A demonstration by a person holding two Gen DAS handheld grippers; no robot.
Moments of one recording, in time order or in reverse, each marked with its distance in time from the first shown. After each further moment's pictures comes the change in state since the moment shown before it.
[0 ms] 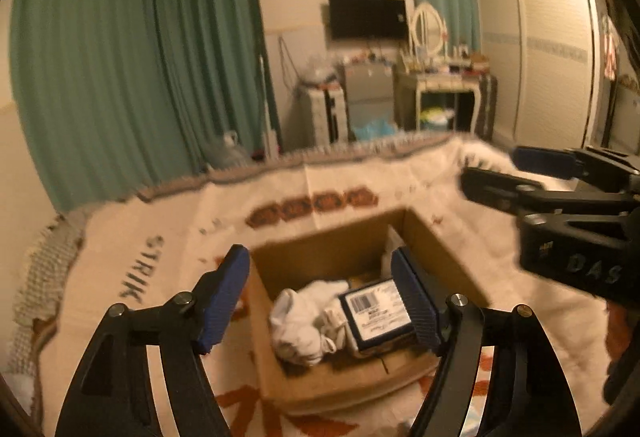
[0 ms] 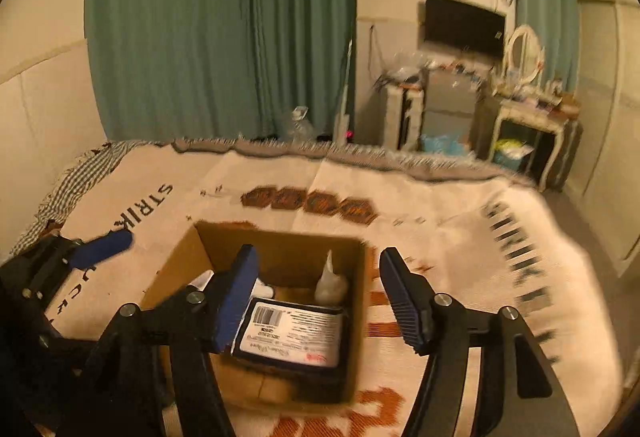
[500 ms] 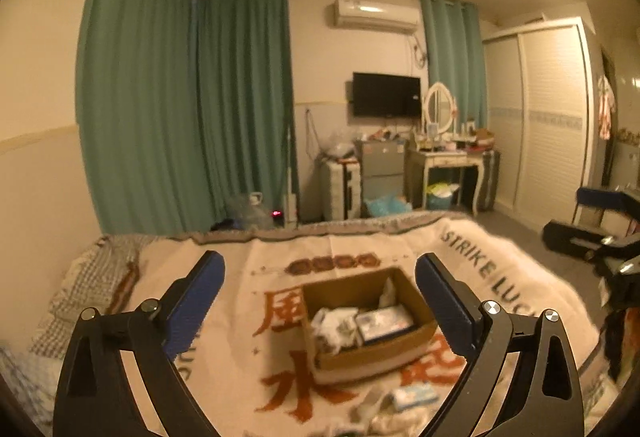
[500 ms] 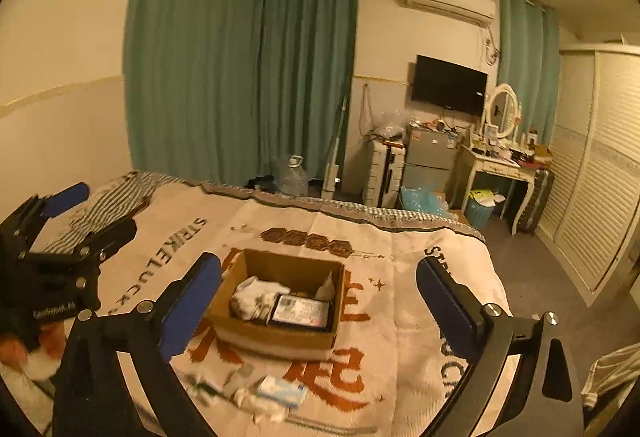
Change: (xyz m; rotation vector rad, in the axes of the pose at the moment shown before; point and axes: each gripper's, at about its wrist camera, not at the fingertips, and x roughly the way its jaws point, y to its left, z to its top) left arm -0.187 0.042 -0.004 -0.067 -0.218 0.042; right arm -0.236 0.033 0.010 -0.065 -0.144 -0.022
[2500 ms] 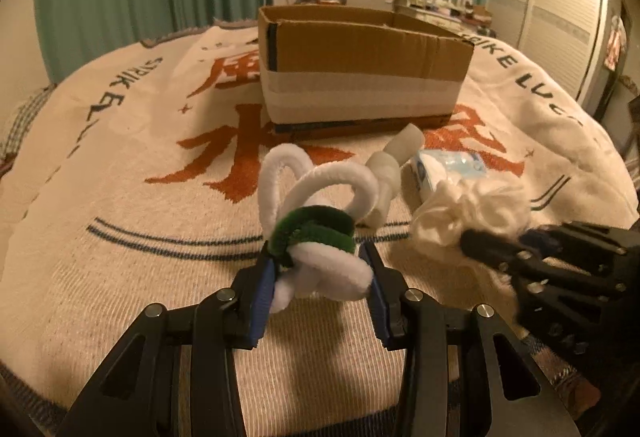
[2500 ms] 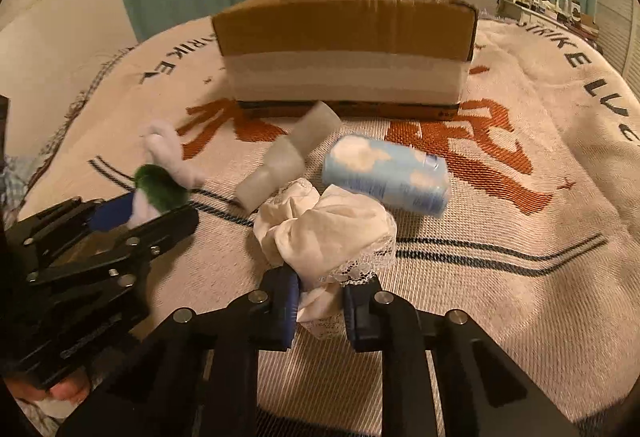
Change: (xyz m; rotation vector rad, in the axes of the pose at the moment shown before) left arm 0.103 -0.028 -0.258 -0.041 0.513 -0.101; right arm 0.162 0.075 -0.286 0.135 0.439 0.149
